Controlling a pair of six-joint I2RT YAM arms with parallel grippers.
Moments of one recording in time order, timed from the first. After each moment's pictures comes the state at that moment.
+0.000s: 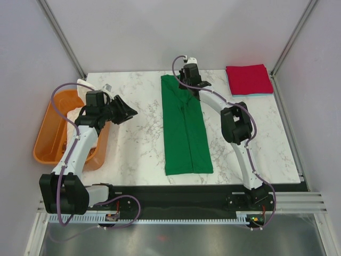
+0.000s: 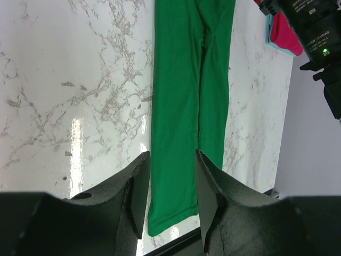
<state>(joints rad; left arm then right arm) -0.03 1.23 1.00 -0.43 0.43 -0.62 0.44 2.44 2.08 -0.11 0.12 0.34</state>
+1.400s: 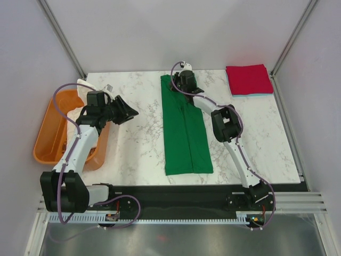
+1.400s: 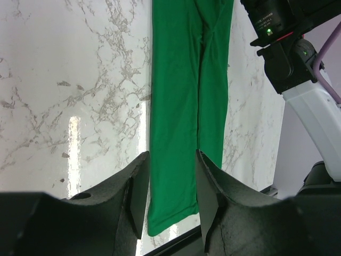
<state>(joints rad) -0.03 1.25 0.99 -0.41 0.45 -0.62 0.45 2.71 2.26 0.14 -0.05 0.50</state>
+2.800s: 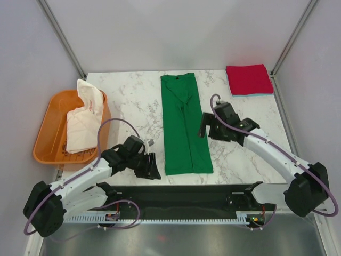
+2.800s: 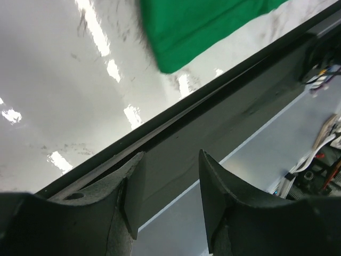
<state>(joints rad) -0.66 0.96 0.52 -0.53 0.44 -0.66 0.53 1.28 1.07 -0.60 0.06 0.65</state>
